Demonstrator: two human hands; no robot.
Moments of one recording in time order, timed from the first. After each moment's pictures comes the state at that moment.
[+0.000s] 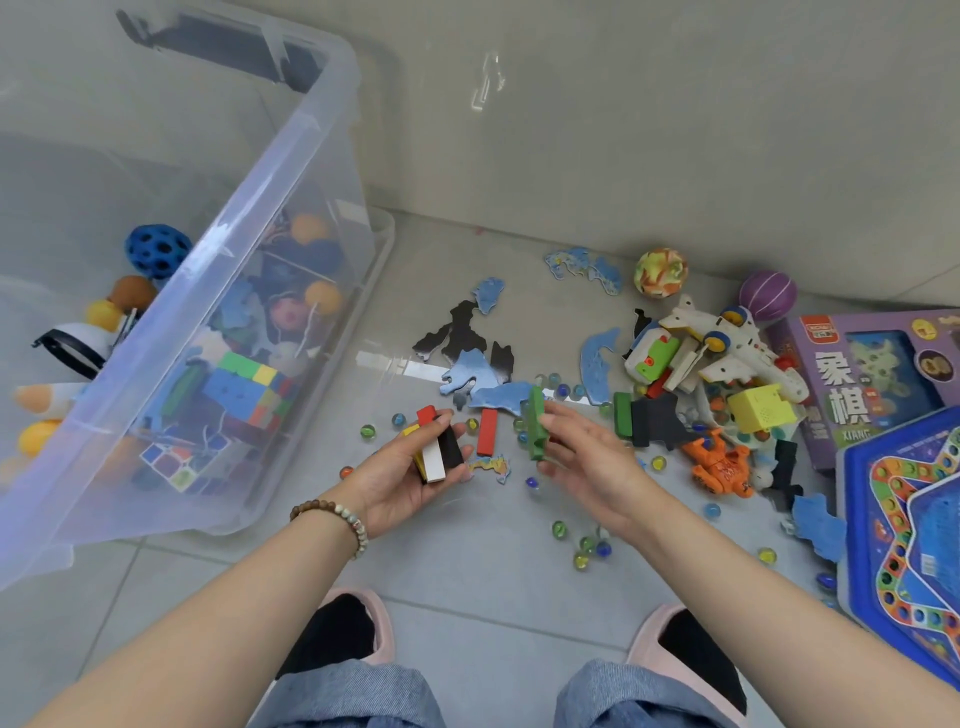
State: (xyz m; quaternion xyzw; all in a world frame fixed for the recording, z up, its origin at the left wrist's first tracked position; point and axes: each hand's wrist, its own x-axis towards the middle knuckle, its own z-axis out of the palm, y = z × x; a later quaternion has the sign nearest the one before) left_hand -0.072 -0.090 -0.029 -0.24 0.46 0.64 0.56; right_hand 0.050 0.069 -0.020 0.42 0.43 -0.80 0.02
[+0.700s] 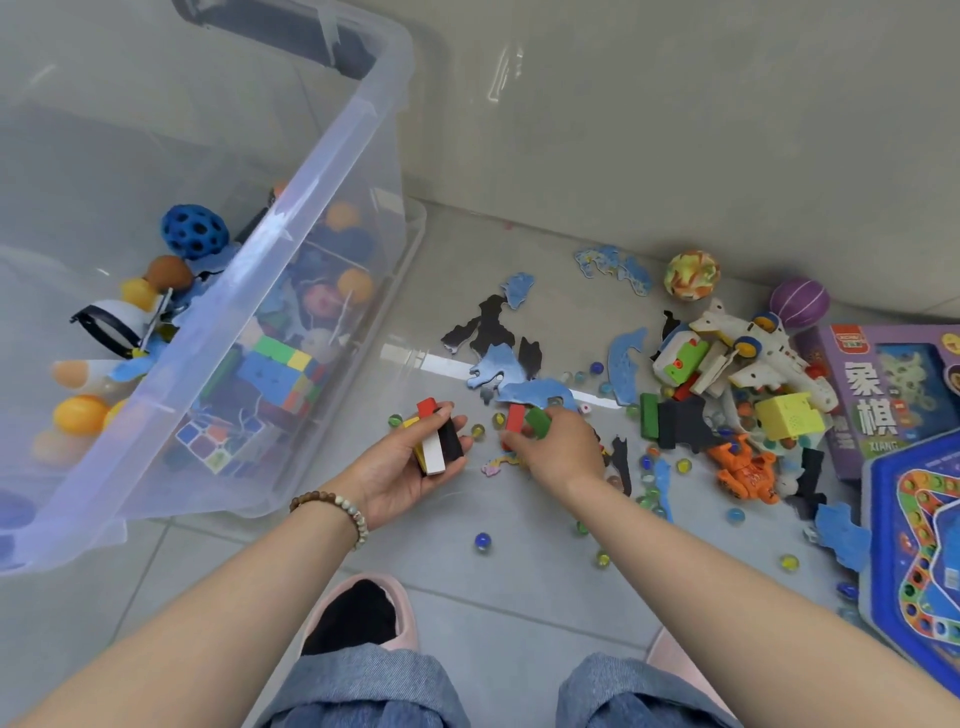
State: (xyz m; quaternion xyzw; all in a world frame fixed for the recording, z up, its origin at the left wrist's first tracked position) left_hand -0.087 -0.115 -0.027 -0.24 0.46 0.65 0.55; right_hand 0.004 0.031 -0.046 0.47 0.79 -0.38 0.13
